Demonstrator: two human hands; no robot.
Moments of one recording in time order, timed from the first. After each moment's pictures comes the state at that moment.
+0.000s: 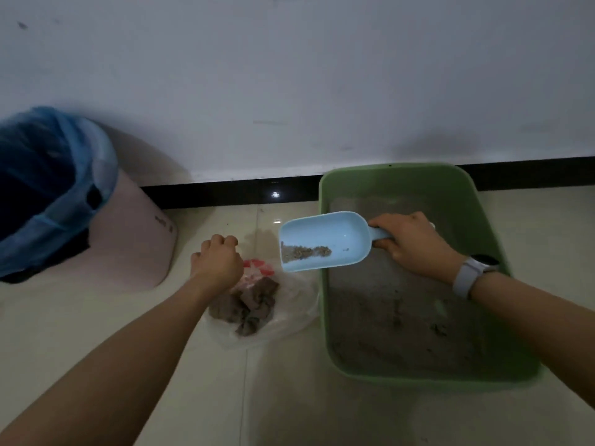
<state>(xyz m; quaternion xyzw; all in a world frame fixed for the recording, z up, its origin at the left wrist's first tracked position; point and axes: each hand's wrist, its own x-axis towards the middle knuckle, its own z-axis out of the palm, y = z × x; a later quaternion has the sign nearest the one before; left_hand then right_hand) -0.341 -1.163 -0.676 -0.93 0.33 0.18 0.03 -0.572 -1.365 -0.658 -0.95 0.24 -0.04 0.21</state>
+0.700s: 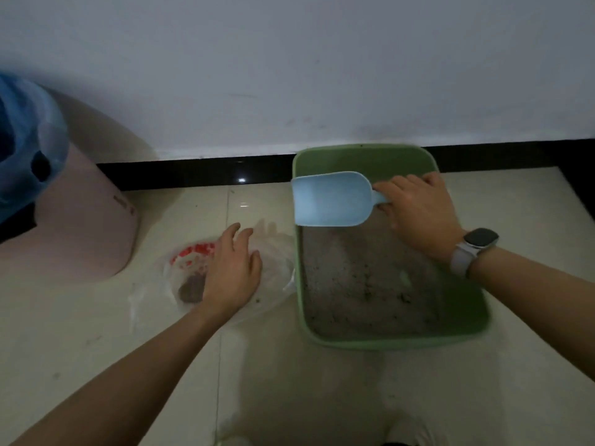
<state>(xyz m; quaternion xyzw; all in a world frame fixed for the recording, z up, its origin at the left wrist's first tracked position) -0.411 -1.149 -0.704 -0.88 0.42 0.12 -0.18 -0.602 -1.360 -0.629 -0.96 0.27 -0.10 -0.07</state>
